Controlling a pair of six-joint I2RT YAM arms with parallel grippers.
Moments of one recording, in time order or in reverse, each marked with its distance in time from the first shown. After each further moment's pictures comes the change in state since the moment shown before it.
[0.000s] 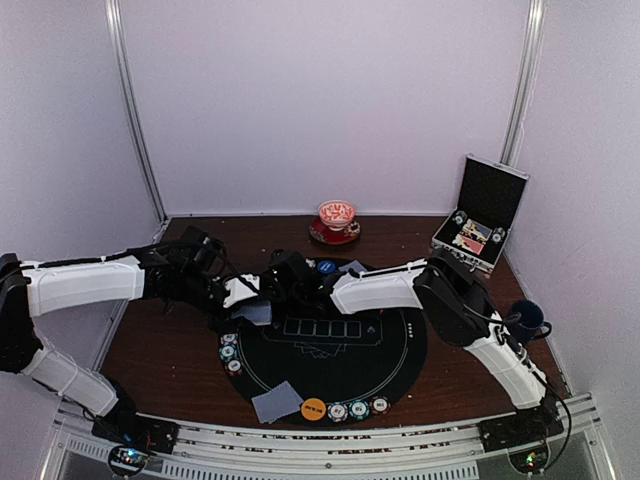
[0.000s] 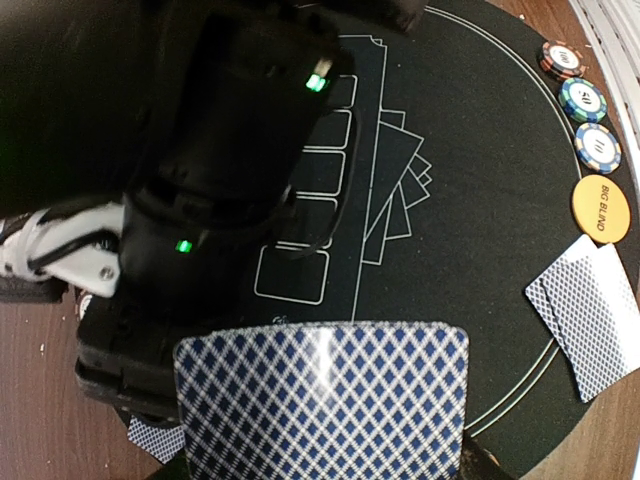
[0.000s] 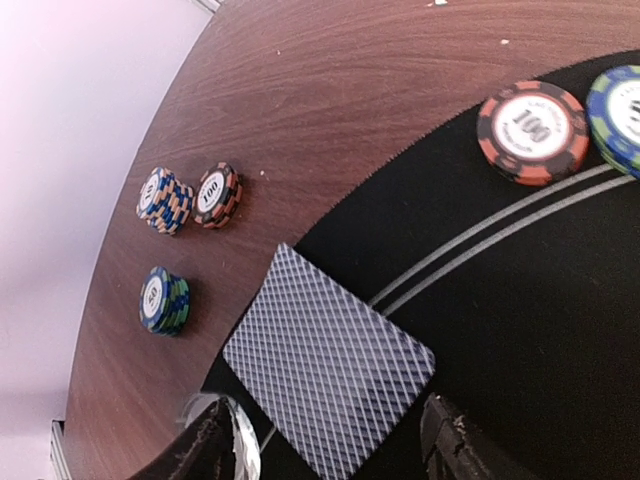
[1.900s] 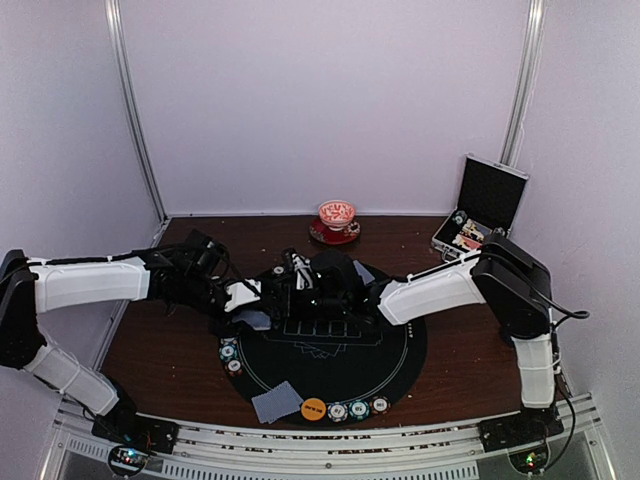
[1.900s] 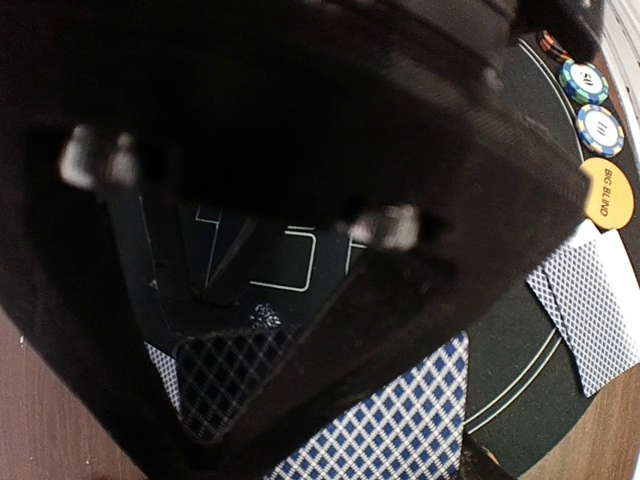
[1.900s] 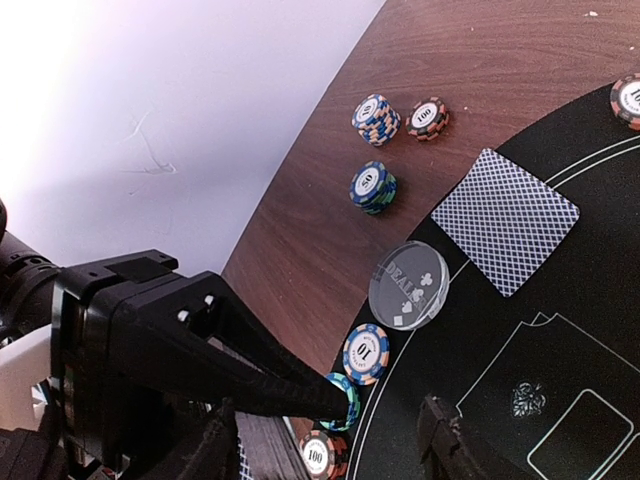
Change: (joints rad) left arm 0.001 0.032 -0.009 -0.002 -0.003 0.004; right arm 0.021 -0.400 -0.584 0.416 -0.302 -0.016
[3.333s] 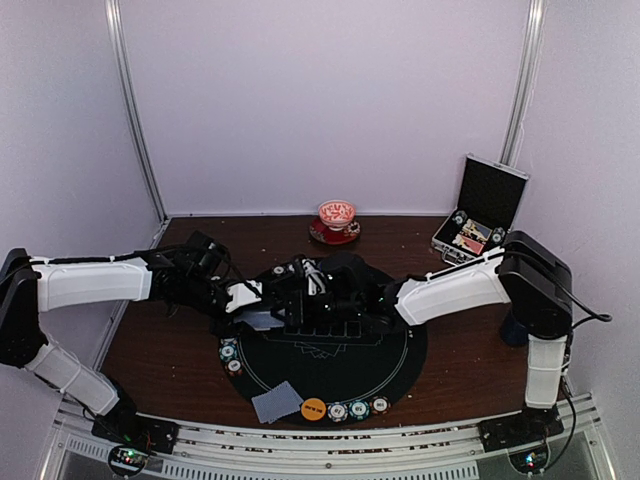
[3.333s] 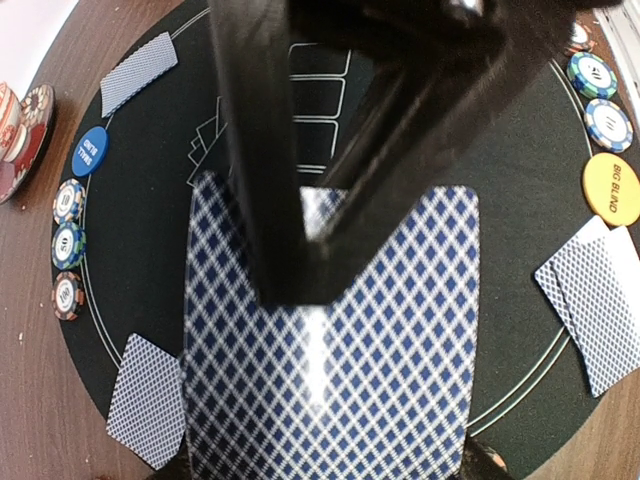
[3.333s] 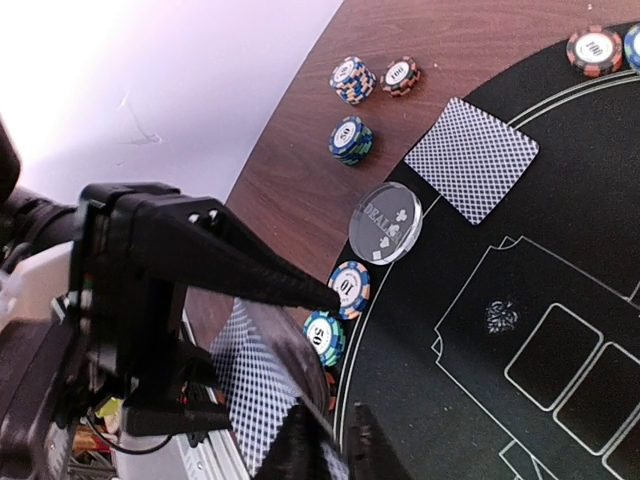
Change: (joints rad) left arm -0.001 0.012 -0.003 0.010 -0.016 0.000; right arm -0.006 -0.118 -0.106 -0.110 -0.012 -0.011
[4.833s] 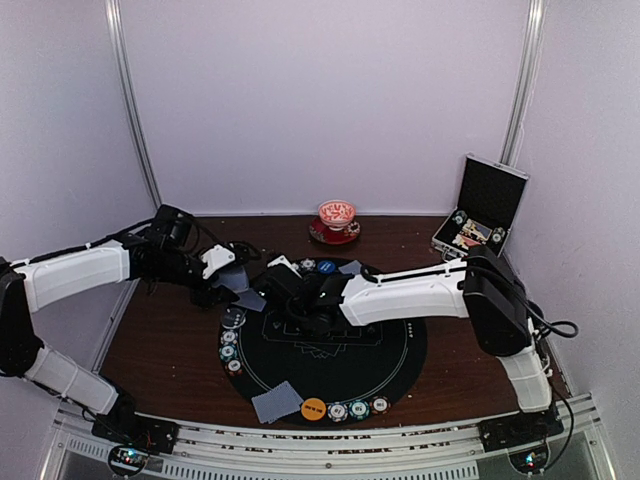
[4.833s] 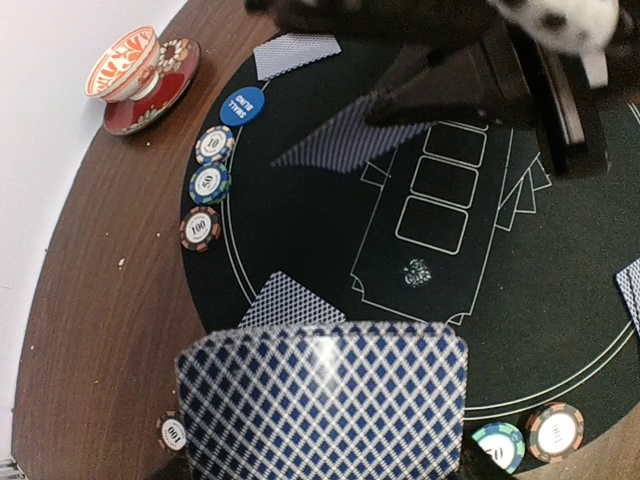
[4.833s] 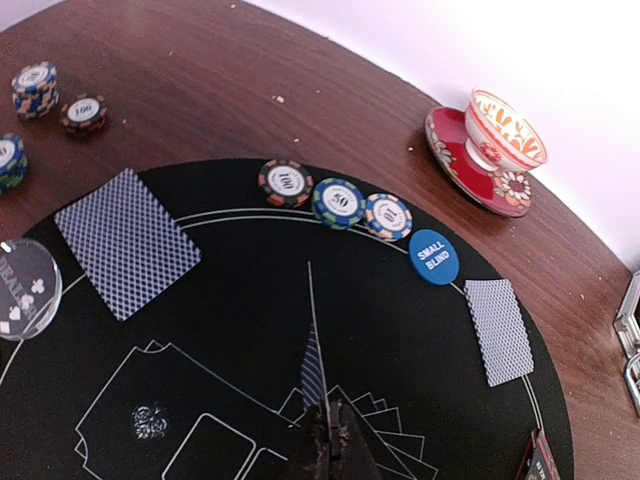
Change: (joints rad) left arm 0.218 -0.060 0.070 -0.027 0.023 -0.015; right arm 0.146 0.227 0.499 -0.651 1.024 -0.552
